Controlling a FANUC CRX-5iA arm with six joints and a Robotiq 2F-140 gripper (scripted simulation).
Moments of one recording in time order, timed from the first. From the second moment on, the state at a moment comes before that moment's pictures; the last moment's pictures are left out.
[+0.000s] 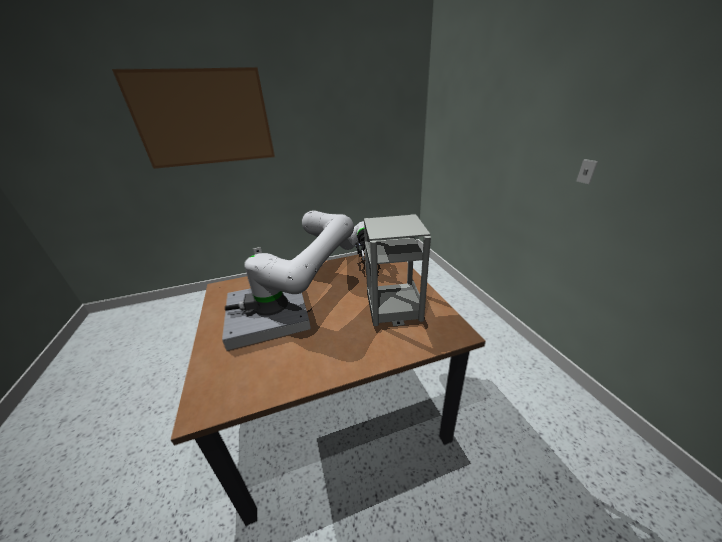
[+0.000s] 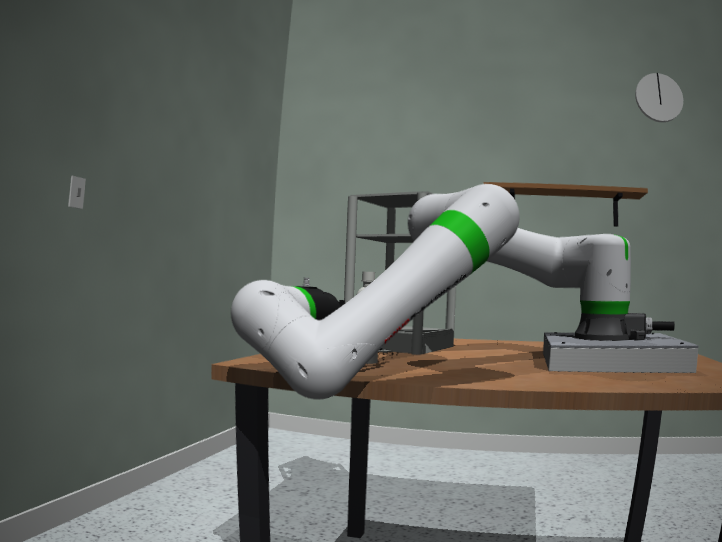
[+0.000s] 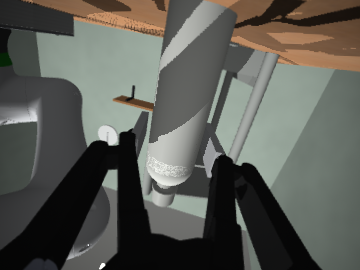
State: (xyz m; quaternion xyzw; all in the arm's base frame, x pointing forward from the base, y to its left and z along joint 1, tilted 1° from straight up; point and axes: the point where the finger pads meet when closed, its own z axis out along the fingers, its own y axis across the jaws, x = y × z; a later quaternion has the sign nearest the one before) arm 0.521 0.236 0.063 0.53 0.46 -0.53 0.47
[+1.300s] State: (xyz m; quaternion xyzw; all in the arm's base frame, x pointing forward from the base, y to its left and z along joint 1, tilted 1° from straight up) arm 0.521 0.236 0.063 0.53 0.46 -0.53 0.47
